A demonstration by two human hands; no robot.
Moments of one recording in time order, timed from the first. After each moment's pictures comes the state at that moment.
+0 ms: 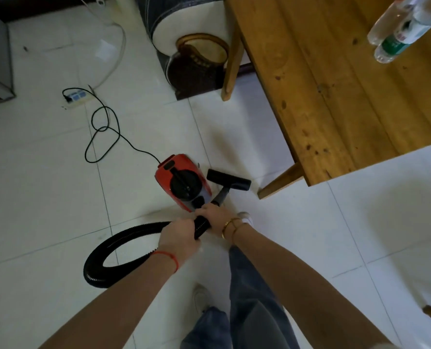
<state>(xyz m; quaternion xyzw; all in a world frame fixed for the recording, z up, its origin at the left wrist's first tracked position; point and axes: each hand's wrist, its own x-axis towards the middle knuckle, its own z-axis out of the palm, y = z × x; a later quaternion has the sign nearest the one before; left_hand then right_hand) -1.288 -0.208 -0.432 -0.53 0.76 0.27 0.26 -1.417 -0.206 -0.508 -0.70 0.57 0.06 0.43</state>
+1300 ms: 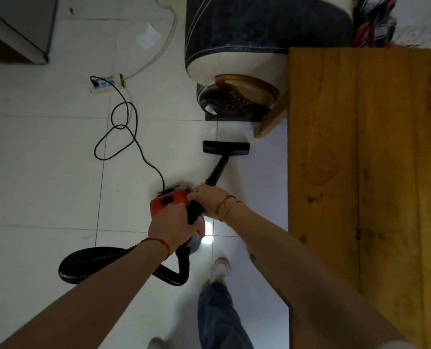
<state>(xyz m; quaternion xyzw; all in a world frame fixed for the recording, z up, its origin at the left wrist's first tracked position) -1.410 -0.482 -0.451 -0.71 0.58 0.35 0.17 -1.522 -0.540 -0.519 -0.85 0.35 0.18 0.36</state>
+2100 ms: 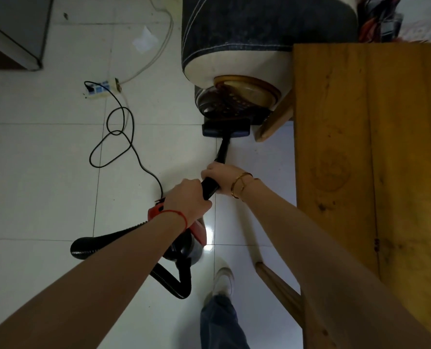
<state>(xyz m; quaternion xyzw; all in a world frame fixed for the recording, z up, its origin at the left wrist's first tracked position) -1.427 -0.548 -0.483 -0.70 0.62 0.32 0.15 -1.548 -0.604 -0.553 -0.85 0.40 0.14 0.32</state>
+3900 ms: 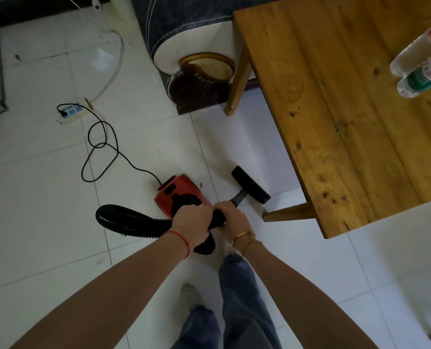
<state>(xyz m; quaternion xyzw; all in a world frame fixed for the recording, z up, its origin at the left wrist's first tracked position) -1.350 -0.362 -0.432 -0.38 0.86 0.16 0.31 -1.460 -0.294 -0.515 -0.54 0.73 -0.12 0.40</state>
